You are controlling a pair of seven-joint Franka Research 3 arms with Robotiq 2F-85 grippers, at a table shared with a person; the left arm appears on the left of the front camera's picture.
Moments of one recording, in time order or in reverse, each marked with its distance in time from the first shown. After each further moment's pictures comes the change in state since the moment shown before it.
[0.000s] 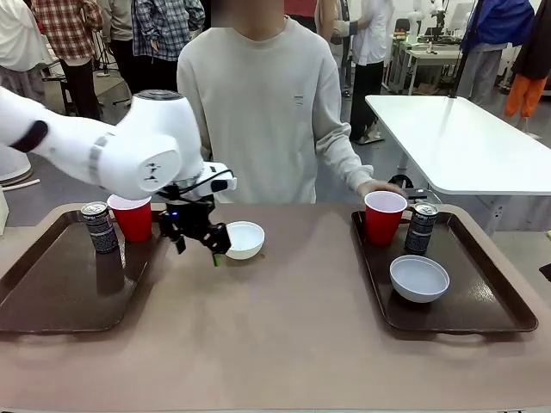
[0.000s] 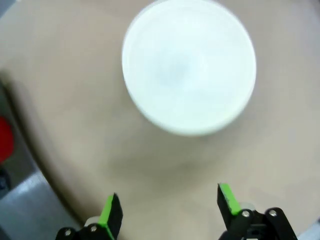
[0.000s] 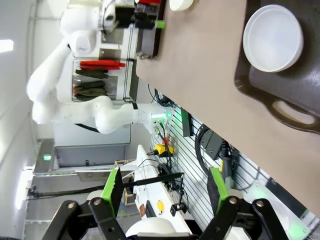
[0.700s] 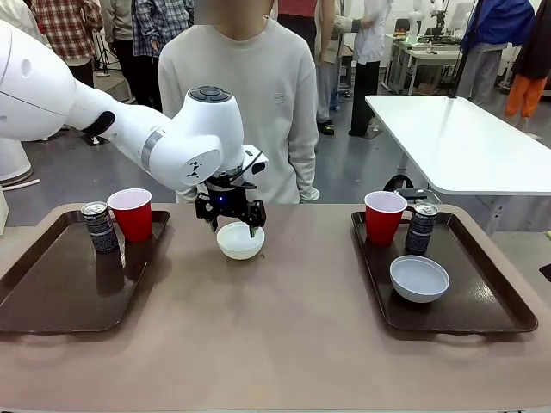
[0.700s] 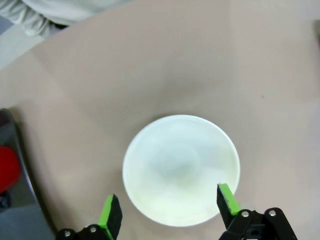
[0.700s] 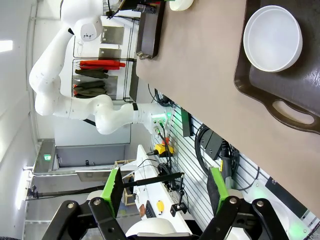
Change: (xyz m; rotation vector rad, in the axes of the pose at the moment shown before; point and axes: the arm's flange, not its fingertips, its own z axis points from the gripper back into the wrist) left arm 0.065 -0.026 0.000 0.059 -0.140 0.195; right arm 0.000 0.000 0.000 0.000 0.000 0.000
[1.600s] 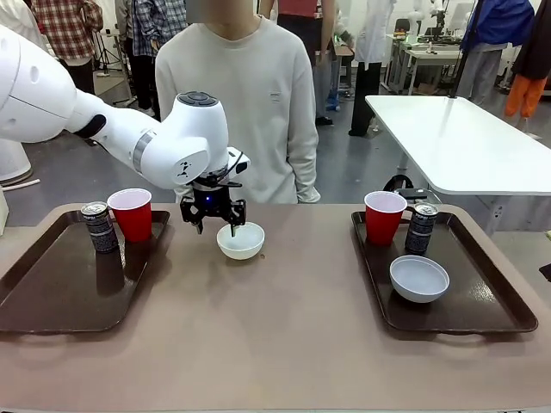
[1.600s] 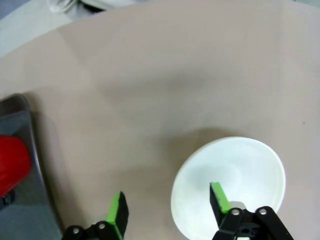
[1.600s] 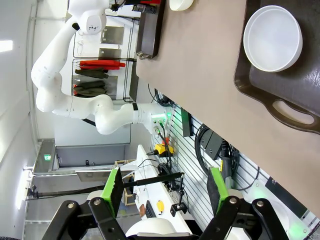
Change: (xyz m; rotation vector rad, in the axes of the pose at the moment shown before) left arm 0.015 0.036 -0.025 0.042 0.036 0.122; right arm 0.000 0.000 0.000 0.000 0.000 0.000
